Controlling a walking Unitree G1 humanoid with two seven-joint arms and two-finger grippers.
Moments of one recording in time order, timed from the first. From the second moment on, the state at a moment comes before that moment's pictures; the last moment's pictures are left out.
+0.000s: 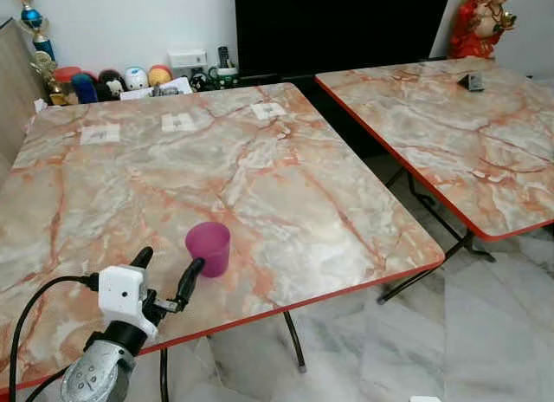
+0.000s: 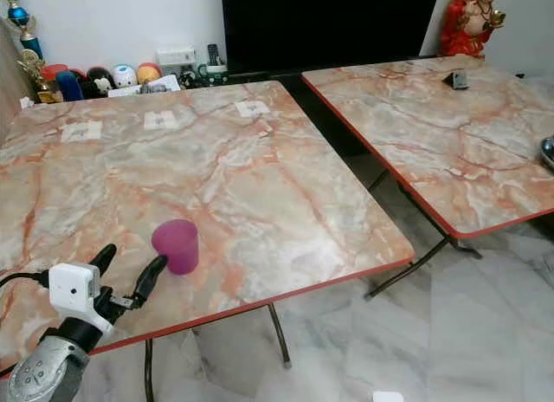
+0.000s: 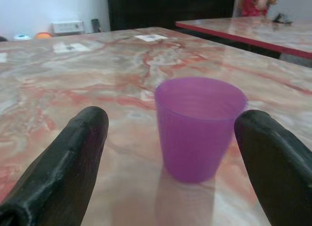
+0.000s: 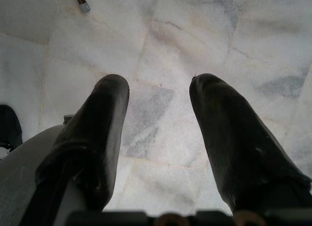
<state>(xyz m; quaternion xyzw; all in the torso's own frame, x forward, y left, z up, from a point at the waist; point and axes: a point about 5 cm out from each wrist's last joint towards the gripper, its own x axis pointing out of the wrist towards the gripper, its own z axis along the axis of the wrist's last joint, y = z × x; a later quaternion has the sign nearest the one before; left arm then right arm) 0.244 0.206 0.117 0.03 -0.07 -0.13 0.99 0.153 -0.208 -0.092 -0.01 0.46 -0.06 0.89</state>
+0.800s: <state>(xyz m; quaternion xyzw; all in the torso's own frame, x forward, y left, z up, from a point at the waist) 0.264 0.196 0.078 0.04 0.02 -0.15 0.99 0.153 -0.208 -0.092 -0.01 0.46 -0.06 0.89</state>
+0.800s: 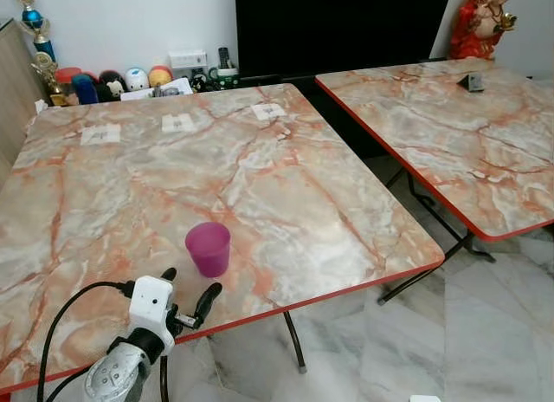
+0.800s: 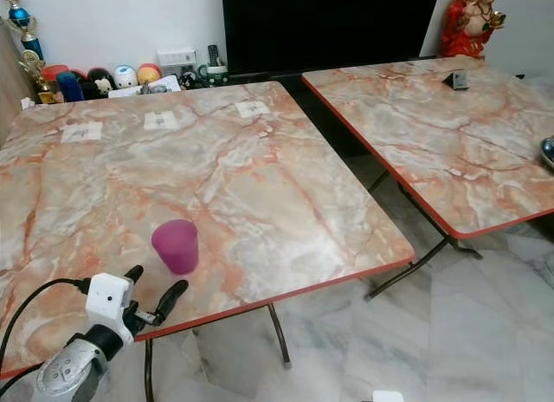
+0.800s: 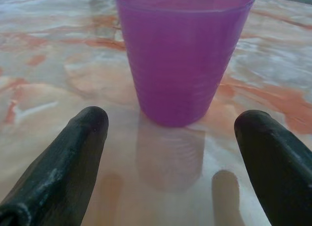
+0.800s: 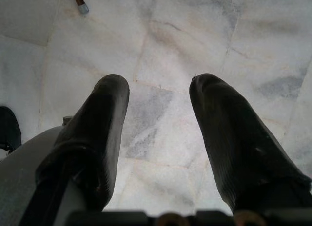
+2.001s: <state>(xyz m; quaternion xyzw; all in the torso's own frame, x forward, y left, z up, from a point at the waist) 0.292 0.180 0.066 0.03 0.02 -0.14 0.99 0.155 -0.207 -0.091 -0.02 0.46 -0.05 0.89</state>
